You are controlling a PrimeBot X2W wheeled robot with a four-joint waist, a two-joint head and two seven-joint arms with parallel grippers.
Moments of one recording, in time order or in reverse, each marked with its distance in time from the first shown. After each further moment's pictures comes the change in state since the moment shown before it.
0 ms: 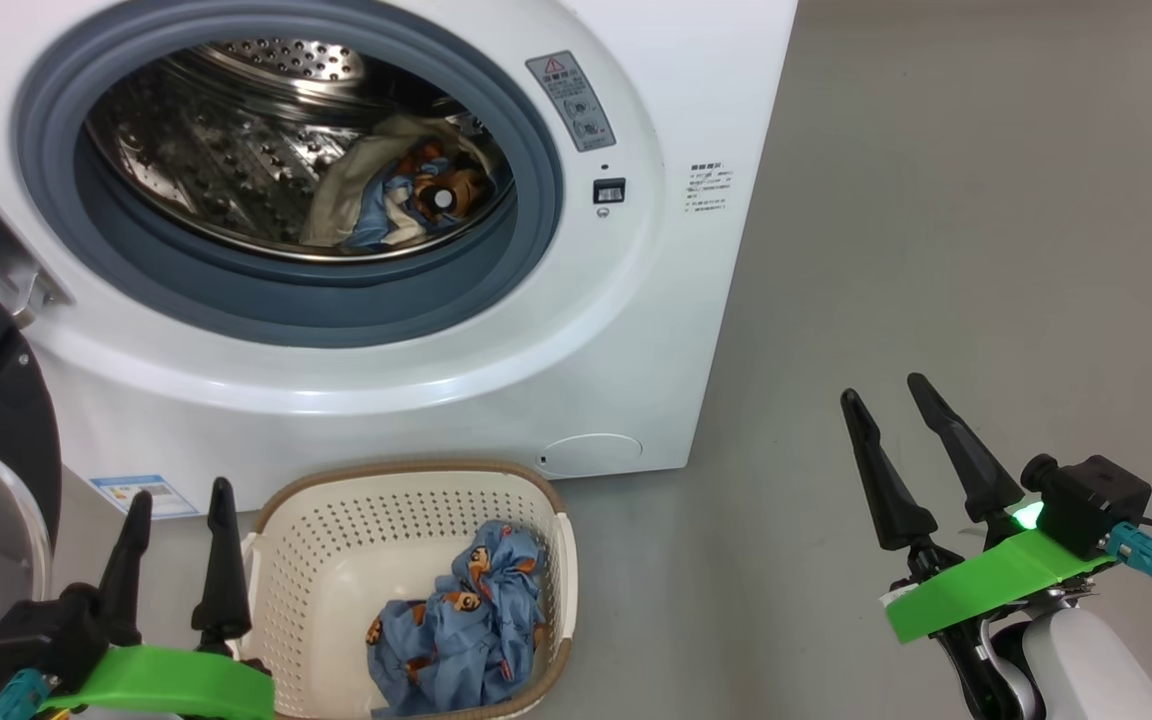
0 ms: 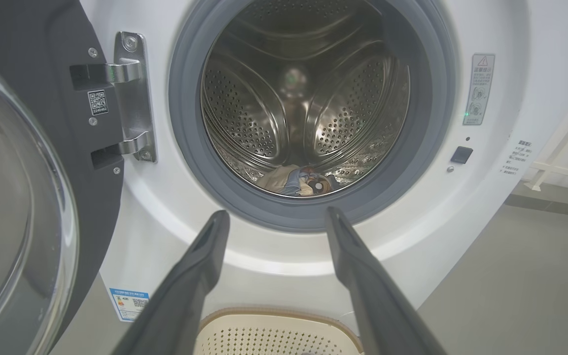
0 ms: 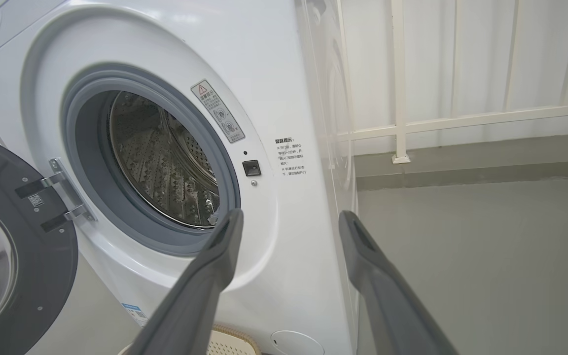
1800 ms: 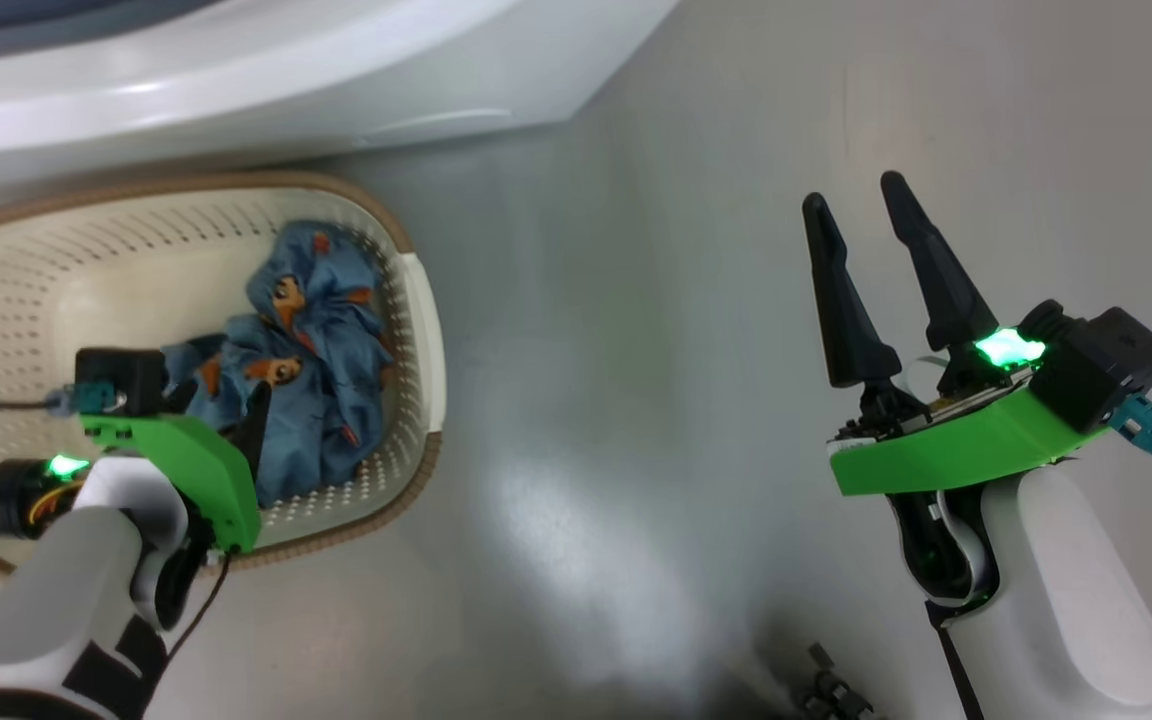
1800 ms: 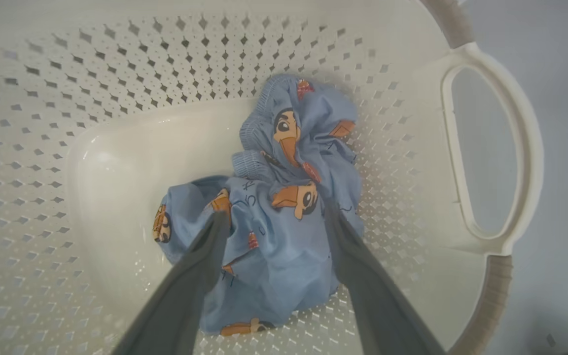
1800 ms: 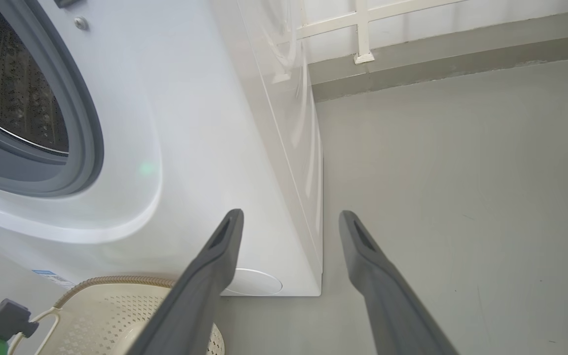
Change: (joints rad) left arm -0.623 0.166 -0.485 0.669 -0.210 -0.081 0.251; right arm -0.218 0.130 -0.024 -0.107 -0.054 0.000 0.000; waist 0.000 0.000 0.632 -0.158
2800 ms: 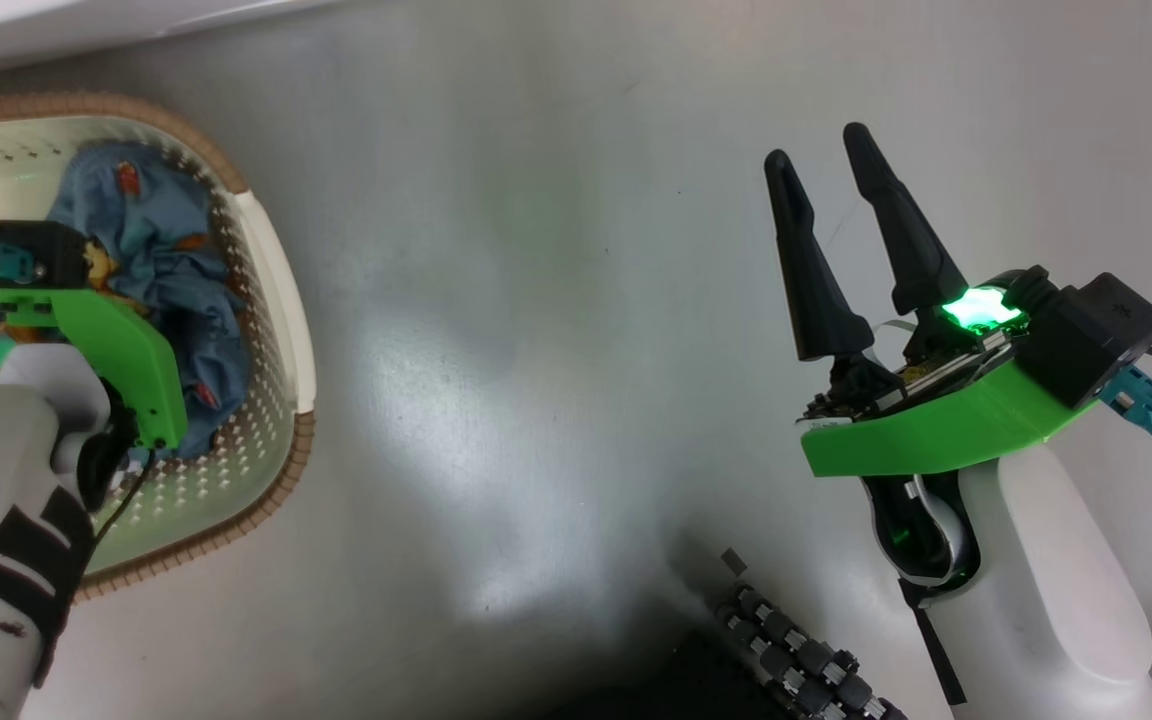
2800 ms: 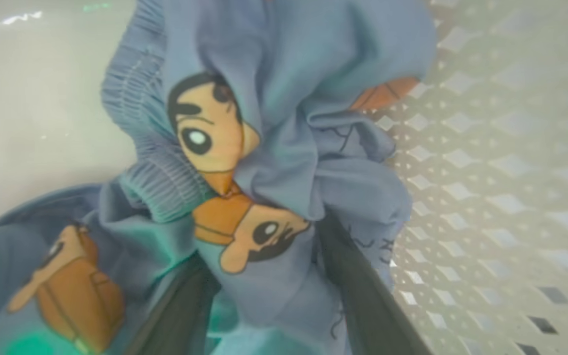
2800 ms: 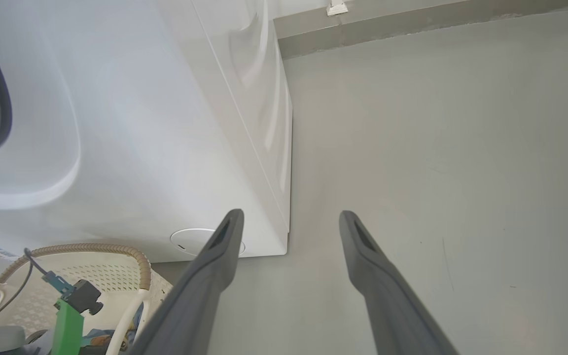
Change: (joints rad) left arm -0.313 0.030 -0.274 0.286 -0.229 0.000 0.119; right arm -0.055 0.010 0.060 -0.035 0.053 0.000 0.000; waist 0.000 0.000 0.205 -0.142
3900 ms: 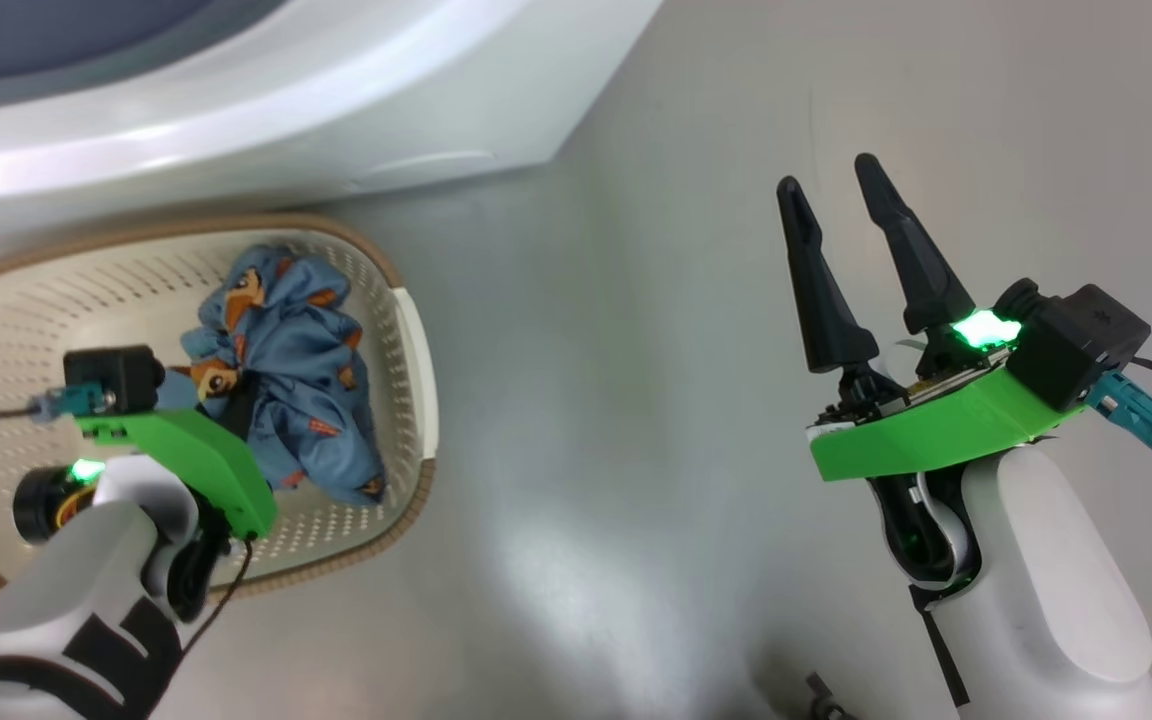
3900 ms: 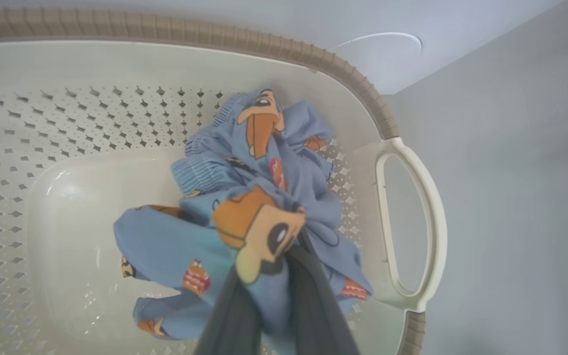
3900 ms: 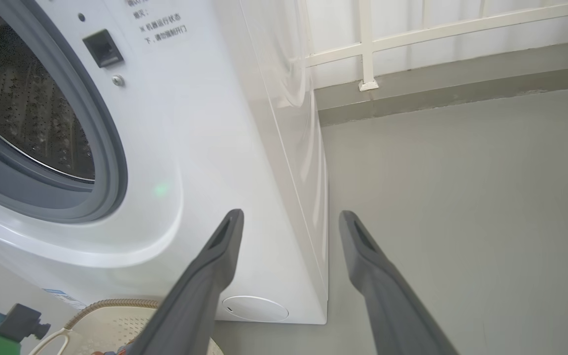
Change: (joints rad) left arm 0.187 -0.006 -0.105 -0.169 -0.245 0.000 -0.297; right arm 0.010 -0.001 -0.034 0.070 -0.044 0.000 0.000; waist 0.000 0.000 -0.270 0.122
